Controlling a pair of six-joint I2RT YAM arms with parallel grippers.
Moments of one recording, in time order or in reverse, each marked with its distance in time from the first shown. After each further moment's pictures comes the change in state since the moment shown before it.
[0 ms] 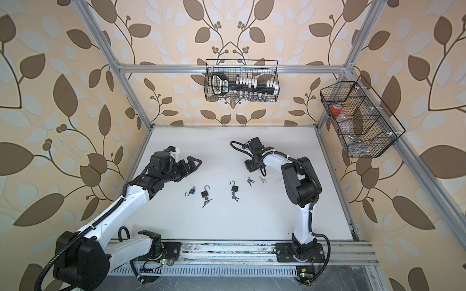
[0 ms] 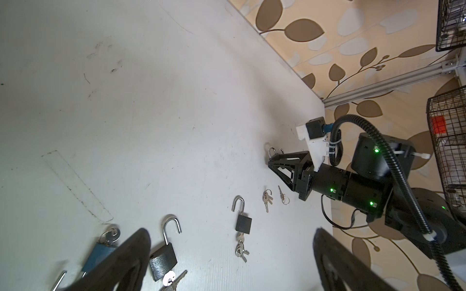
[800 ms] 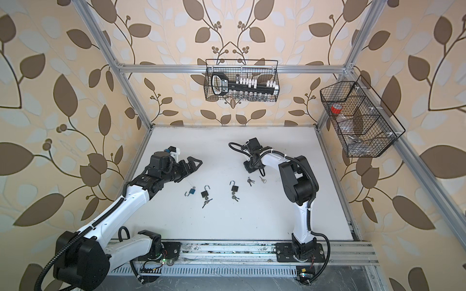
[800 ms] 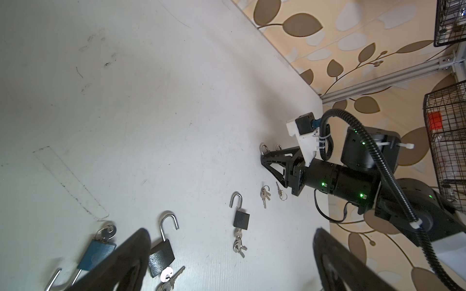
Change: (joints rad) left arm 0.000 0.000 0.000 -0.007 0.021 -0.002; right arm 0.010 0.040 0.030 -0.028 0.000 -0.007
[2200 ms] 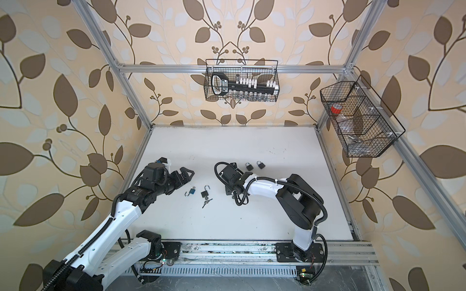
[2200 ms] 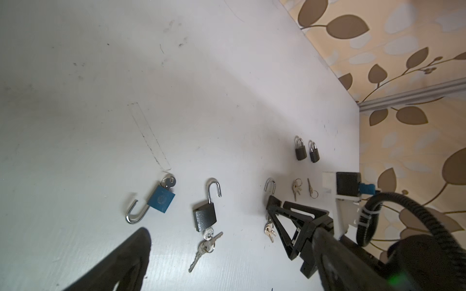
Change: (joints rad) left arm 0.022 -0.217 -0.094 -0.204 -0.125 -0.018; right arm 0.448 -0.217 -0.288 0.100 0.266 0.808
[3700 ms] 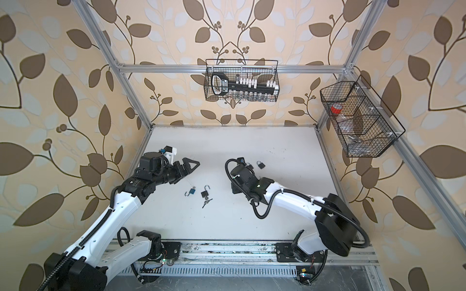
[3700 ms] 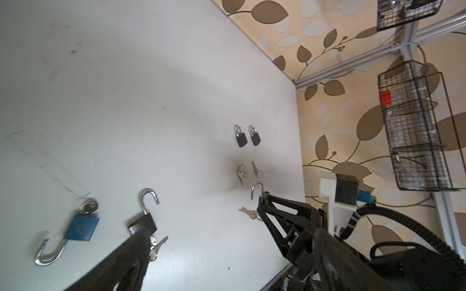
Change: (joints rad) left arm 0.008 0.110 0.157 0.074 0.284 0.053; right arm 0.002 -0.433 -0.223 0.139 0.023 -0.115
